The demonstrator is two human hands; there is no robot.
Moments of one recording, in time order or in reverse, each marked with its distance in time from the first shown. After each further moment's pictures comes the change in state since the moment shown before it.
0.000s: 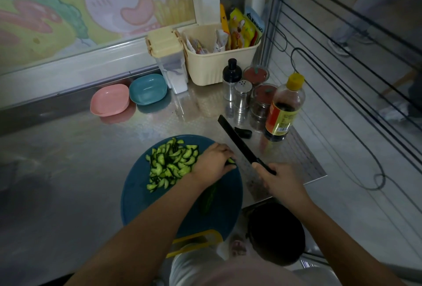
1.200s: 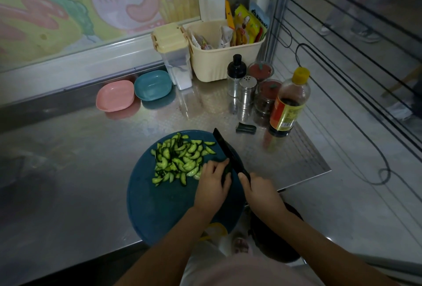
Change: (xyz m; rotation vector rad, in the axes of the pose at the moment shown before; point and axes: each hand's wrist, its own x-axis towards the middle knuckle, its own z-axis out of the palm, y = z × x) left_hand -0.072 0.024 0.037 -0.162 0.317 -0.293; right_hand -0.018 0.015 0.061 -0.523 -0.026 -0.161
